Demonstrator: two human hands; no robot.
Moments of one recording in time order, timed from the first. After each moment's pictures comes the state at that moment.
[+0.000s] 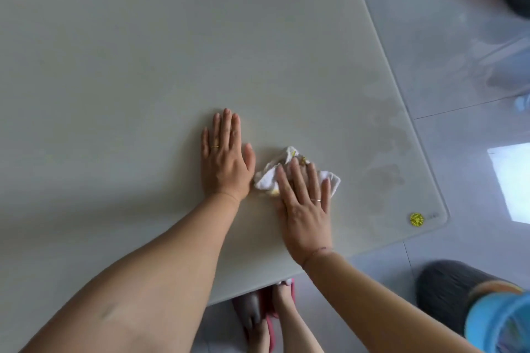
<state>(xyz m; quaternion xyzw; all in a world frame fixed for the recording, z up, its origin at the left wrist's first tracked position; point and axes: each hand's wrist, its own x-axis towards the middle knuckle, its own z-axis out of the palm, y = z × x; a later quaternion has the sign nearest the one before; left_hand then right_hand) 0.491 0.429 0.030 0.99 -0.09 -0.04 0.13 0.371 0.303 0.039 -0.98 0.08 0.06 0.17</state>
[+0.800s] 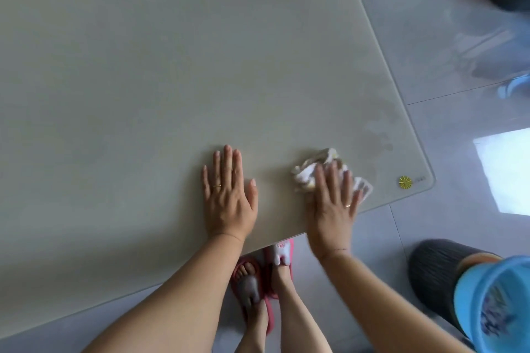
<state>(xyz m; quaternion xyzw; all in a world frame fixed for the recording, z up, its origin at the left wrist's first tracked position) 0.366 0.452 0.028 0.99 -0.08 -0.07 0.11 0.295 0.286 0.043 -0.96 0.22 0.07 0.18</state>
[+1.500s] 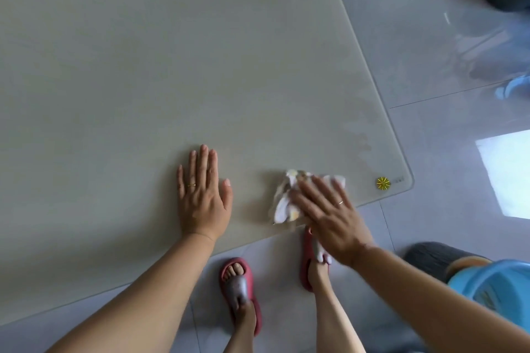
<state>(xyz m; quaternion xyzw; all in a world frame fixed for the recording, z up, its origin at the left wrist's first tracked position) 0.364 0.450 0.032 0.99 -0.08 -0.04 0.10 0.276 0.200 0.045 -0.98 -0.14 0.08 0.09</state>
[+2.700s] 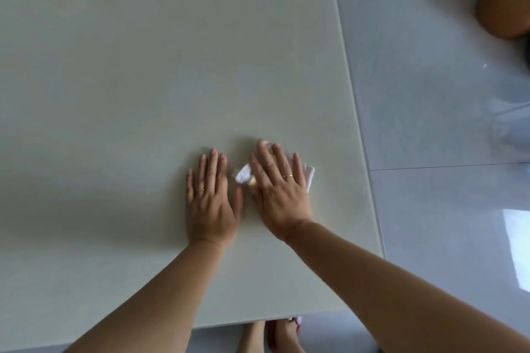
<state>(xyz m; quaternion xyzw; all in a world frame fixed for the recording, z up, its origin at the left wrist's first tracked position) 0.462 0.344 0.024 1.00 0.01 -0.03 0.08 0.481 0.195 0.031 -0.98 -0.11 0.05 0.15</state>
